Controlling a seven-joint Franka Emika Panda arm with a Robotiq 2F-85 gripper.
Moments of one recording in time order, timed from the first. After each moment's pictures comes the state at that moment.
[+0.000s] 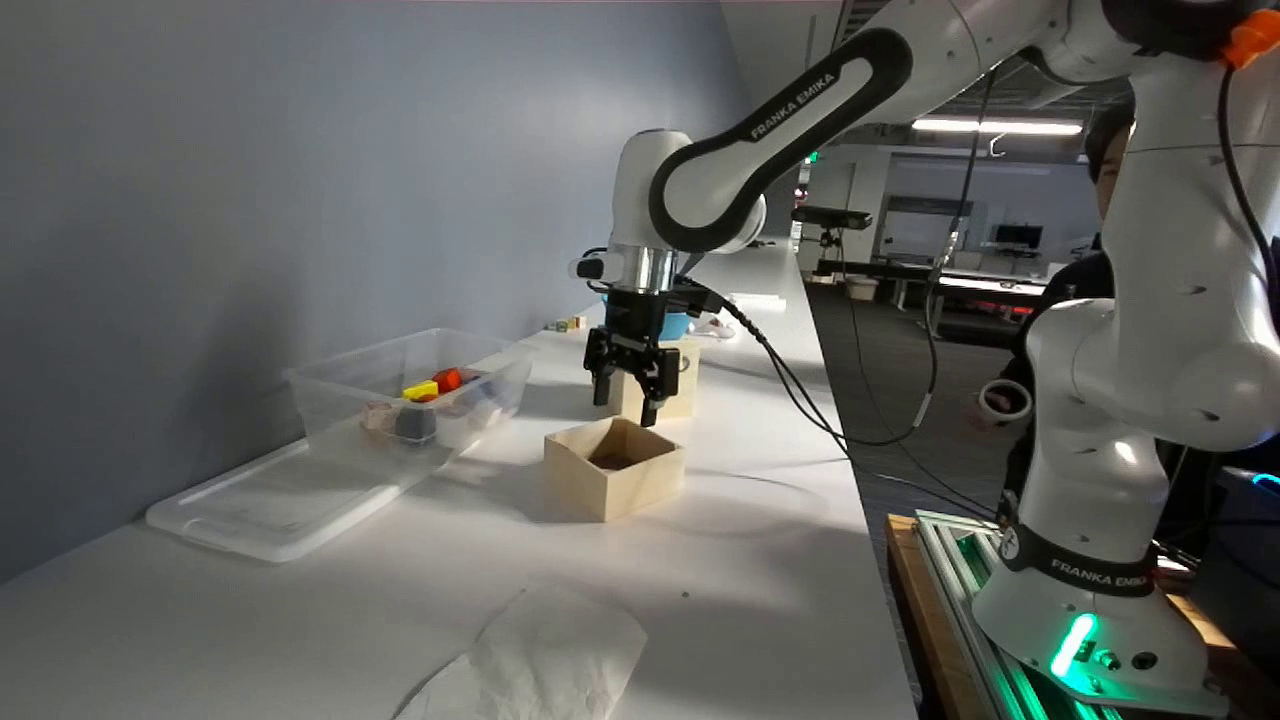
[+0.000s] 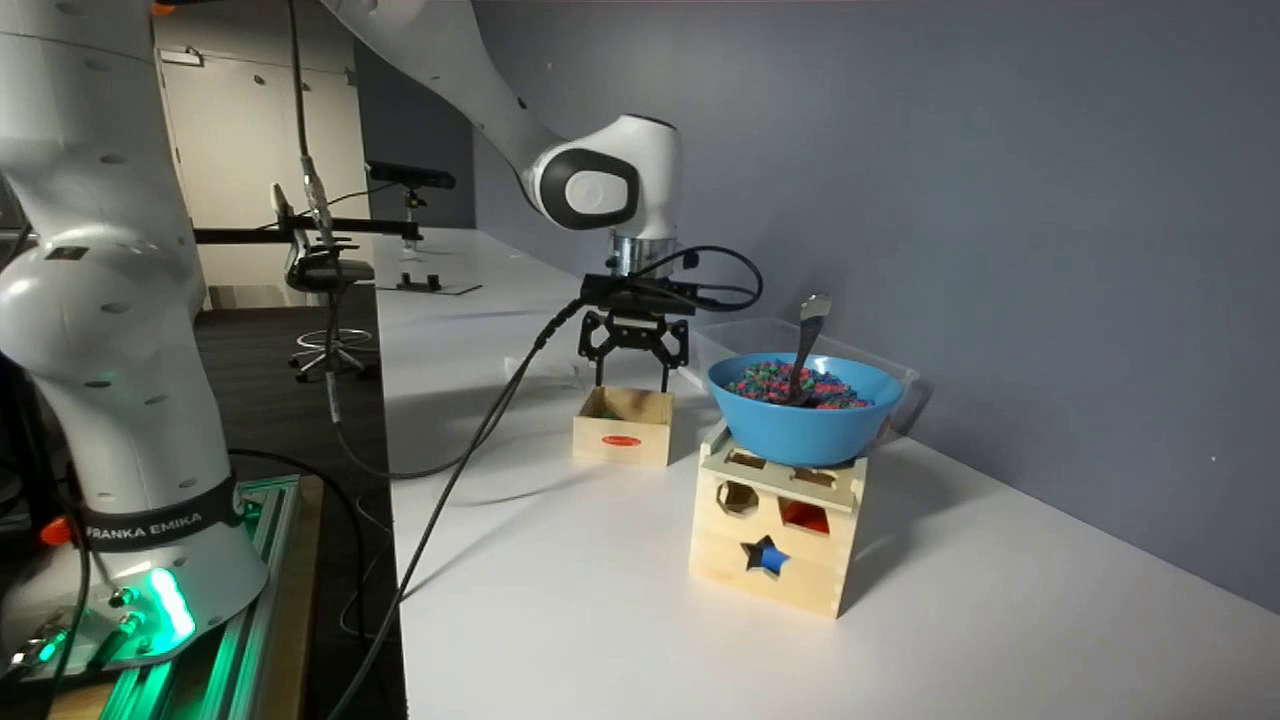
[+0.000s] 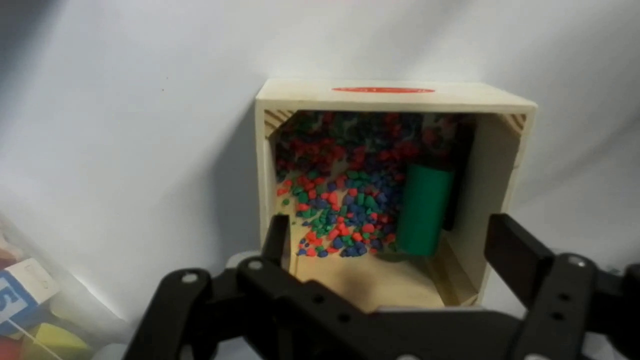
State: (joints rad) arm 0.09 0.01 -0.13 -2.28 0.10 2.33 -1.13
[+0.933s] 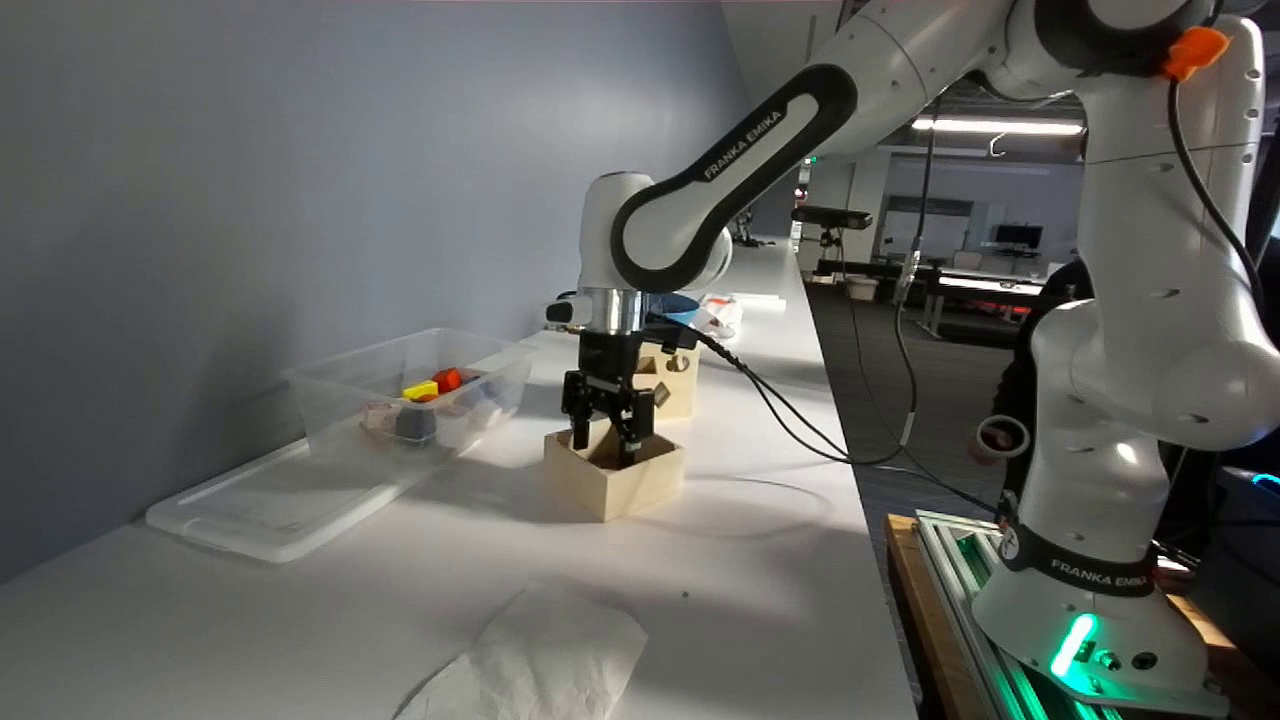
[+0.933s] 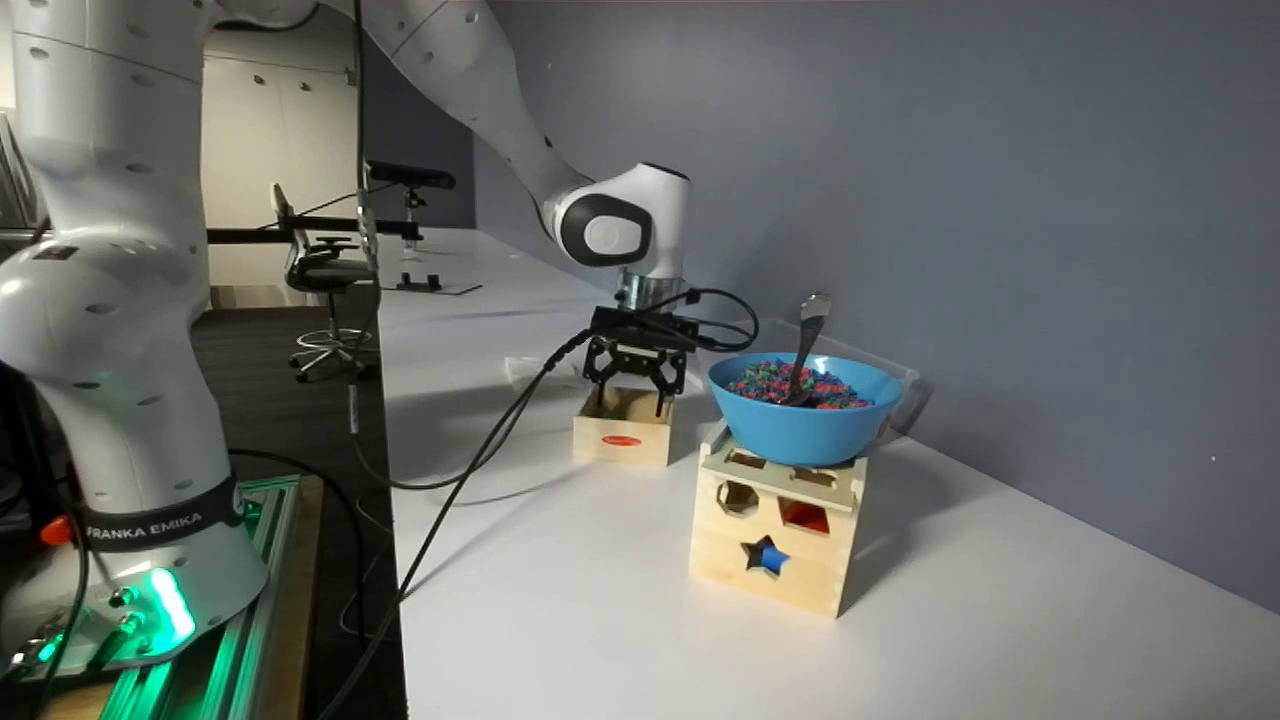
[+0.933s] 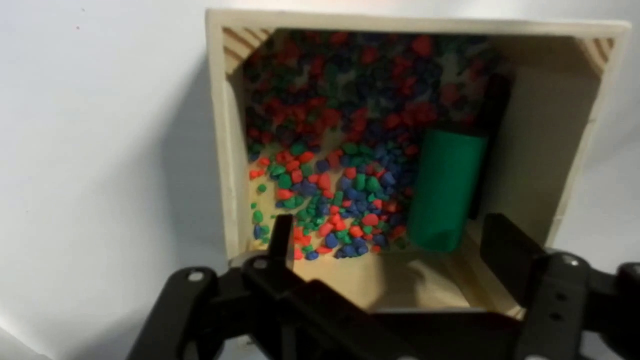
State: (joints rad) arm 0.02 0.17 -0.01 -2.20 0.16 2.35 -1.12
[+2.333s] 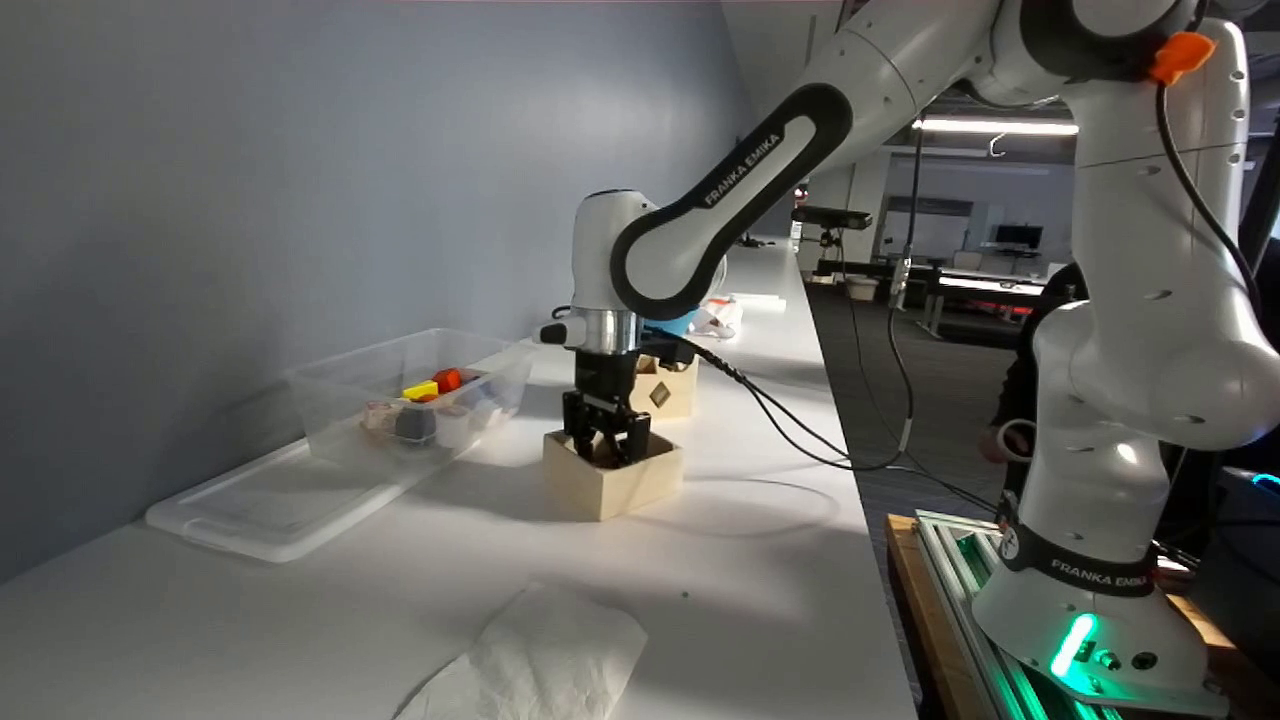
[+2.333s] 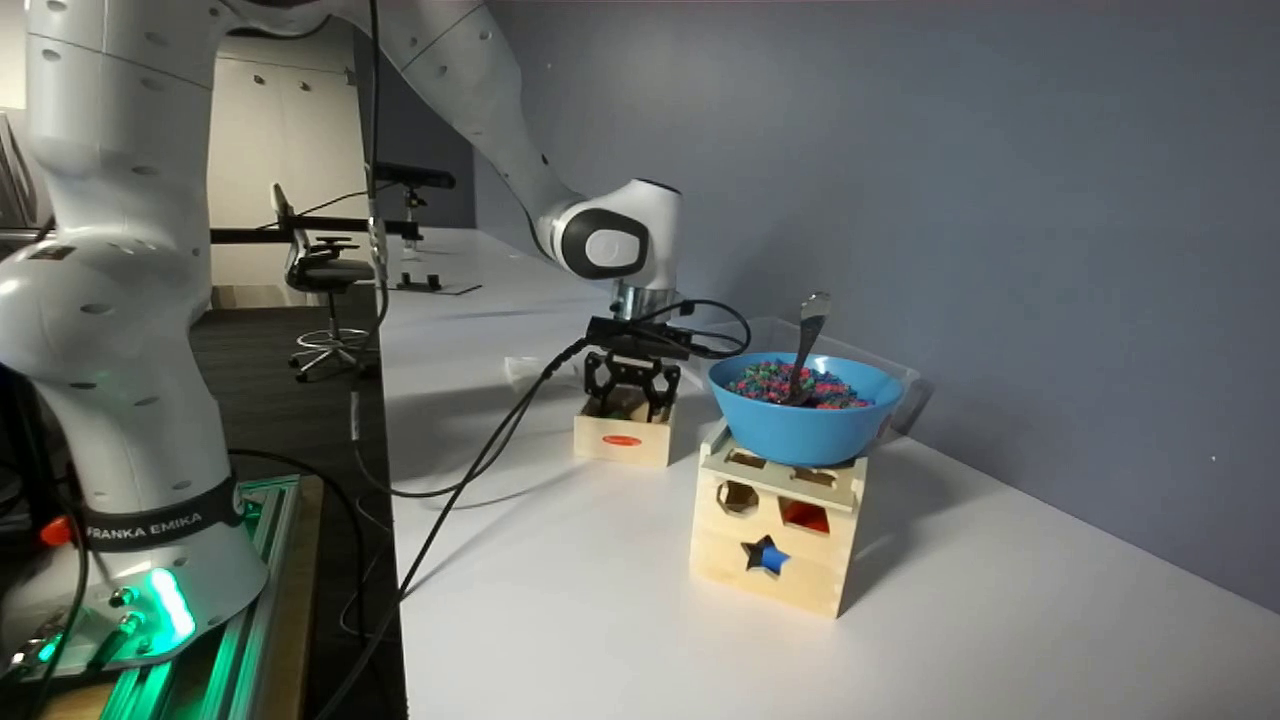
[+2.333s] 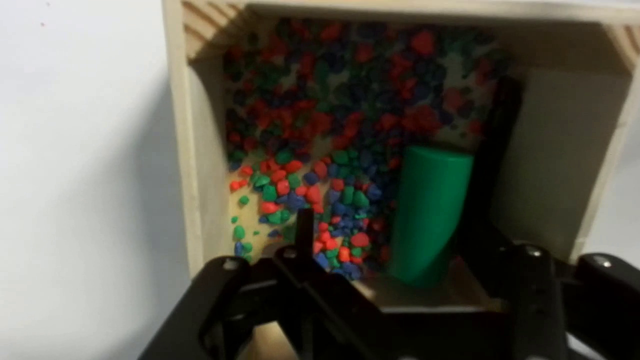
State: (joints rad) arm 0.00 0.20 0.04 -2.21 0.07 2.39 -1.03
